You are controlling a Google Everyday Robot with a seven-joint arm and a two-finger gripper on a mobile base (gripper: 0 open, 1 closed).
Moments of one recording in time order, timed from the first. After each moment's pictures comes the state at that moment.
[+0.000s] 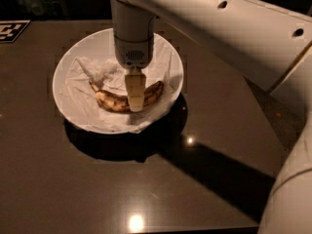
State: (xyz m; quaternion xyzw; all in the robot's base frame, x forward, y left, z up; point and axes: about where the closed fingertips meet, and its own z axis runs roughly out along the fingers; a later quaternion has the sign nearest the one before) arm 0.543 0.043 0.879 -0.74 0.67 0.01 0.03
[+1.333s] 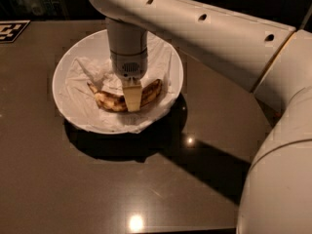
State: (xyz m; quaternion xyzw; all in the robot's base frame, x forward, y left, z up) arm 0.542 0.050 0.844 -0.76 0.65 0.02 0.00
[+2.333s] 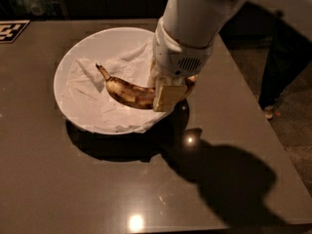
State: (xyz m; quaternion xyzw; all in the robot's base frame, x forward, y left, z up) arm 0.458 -0.009 0.938 -0.77 0.62 0.03 0.16
